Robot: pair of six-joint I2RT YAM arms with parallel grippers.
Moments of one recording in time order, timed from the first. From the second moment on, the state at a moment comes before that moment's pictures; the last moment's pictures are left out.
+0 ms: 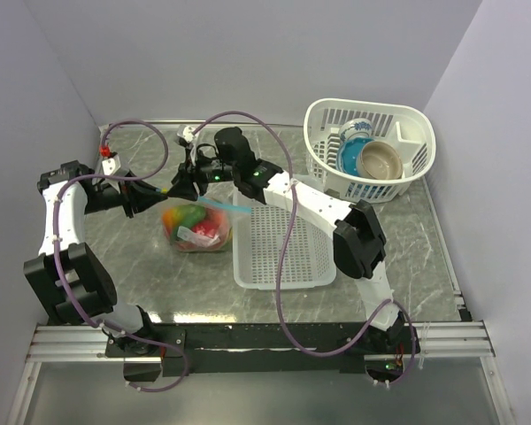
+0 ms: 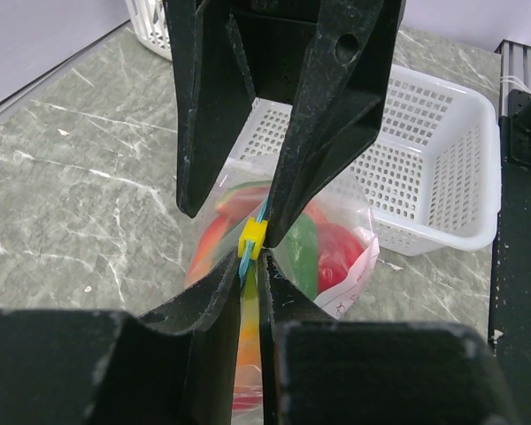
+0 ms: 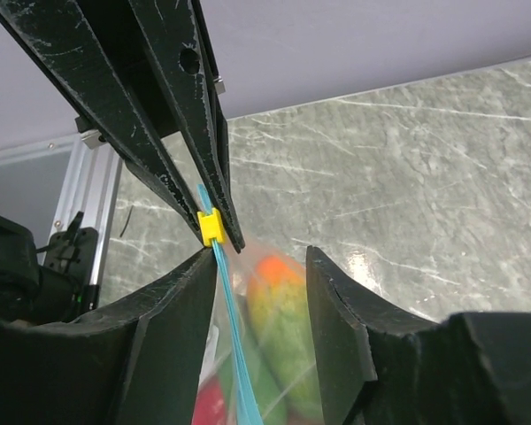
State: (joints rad) left arm 0.38 1.49 1.30 -1.34 1.46 1.47; right arm 0.86 2.10 1.91 -0.02 -0.66 0.05
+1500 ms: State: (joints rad) left arm 0.38 1.49 1.24 -1.33 1.46 1.50; right arm 0.86 2.17 2.03 -0.01 -0.76 0.09
